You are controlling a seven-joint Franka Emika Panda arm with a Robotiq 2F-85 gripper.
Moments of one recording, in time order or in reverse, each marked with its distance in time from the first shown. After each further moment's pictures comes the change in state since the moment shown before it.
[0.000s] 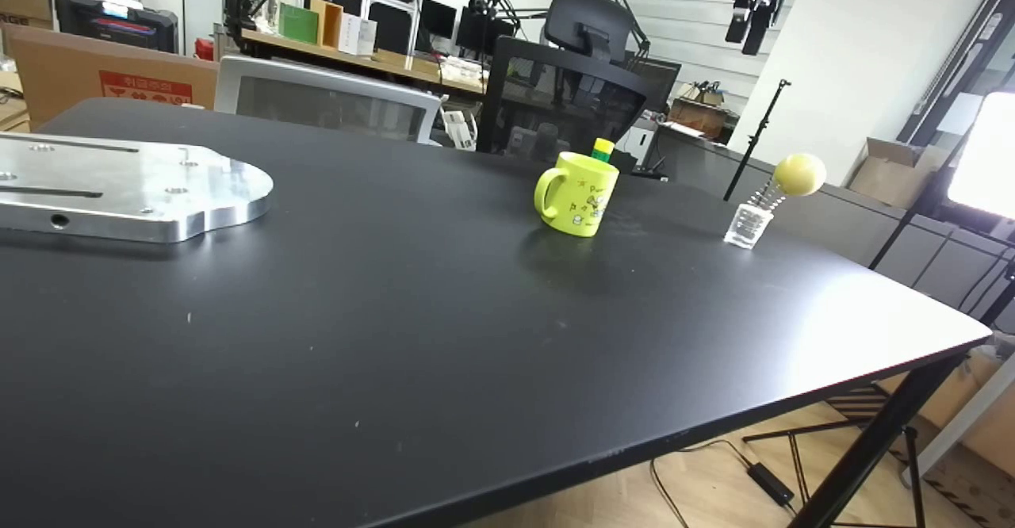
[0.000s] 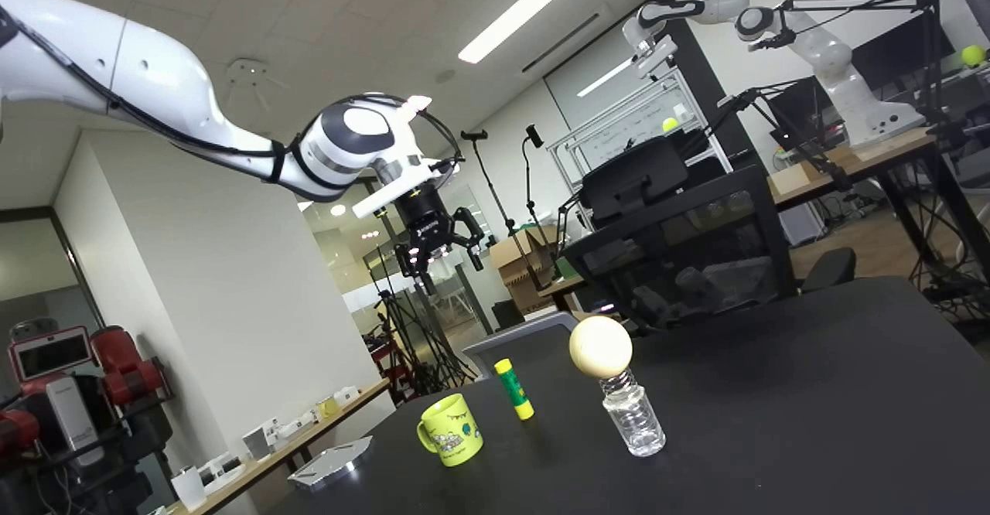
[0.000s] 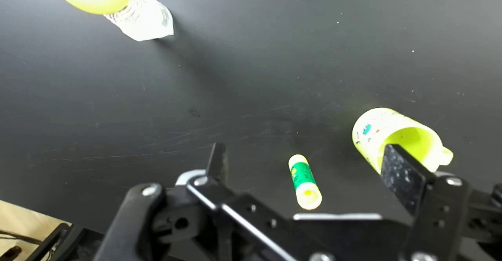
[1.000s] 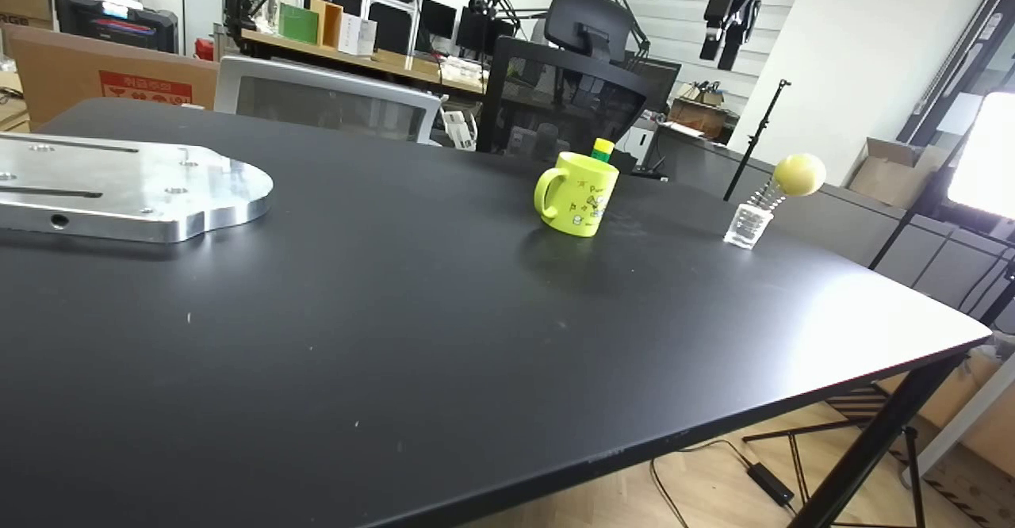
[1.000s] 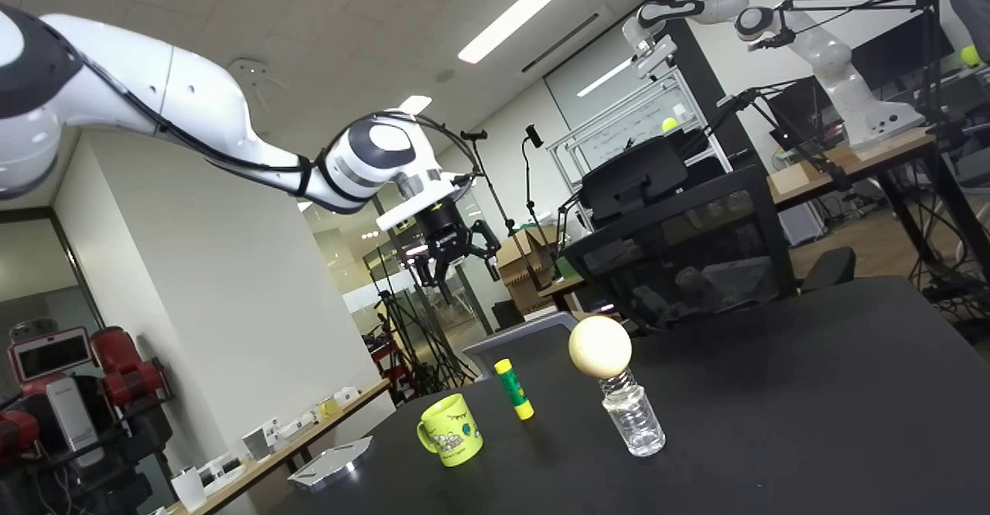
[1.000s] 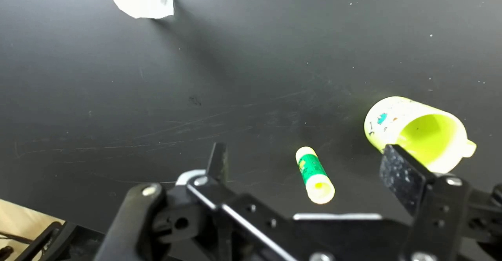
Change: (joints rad) arm -0.012 0.132 0.021 0.136 -0.009 -0.014 0.000
